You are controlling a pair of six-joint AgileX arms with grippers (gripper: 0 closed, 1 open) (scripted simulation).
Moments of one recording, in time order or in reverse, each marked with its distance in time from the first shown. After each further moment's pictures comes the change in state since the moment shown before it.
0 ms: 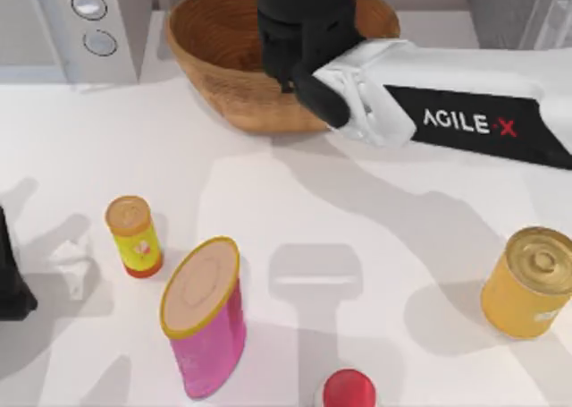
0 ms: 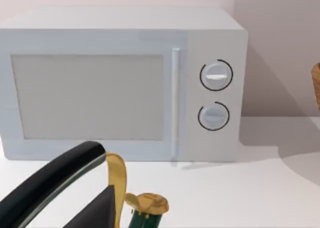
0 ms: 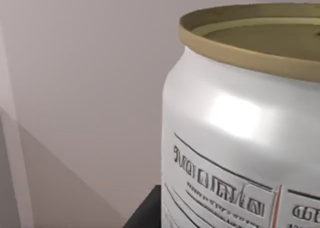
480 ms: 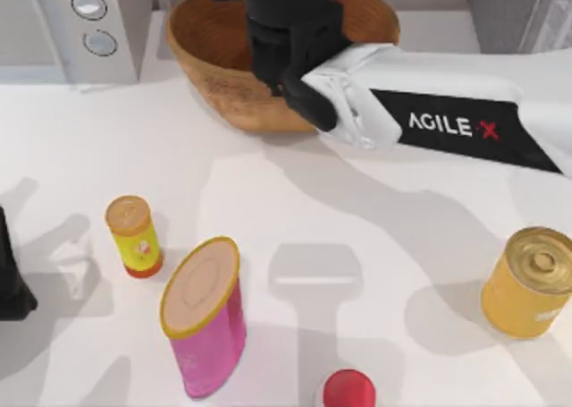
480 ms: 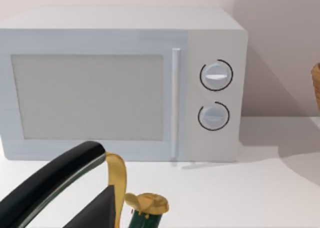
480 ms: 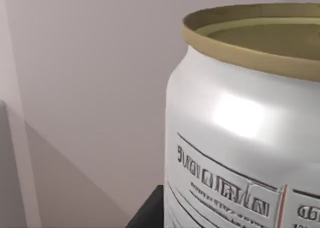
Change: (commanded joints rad) left arm 0.000 0.000 0.000 0.000 0.000 0.000; right arm 0.002 0.043 0.029 0.004 0.003 0.002
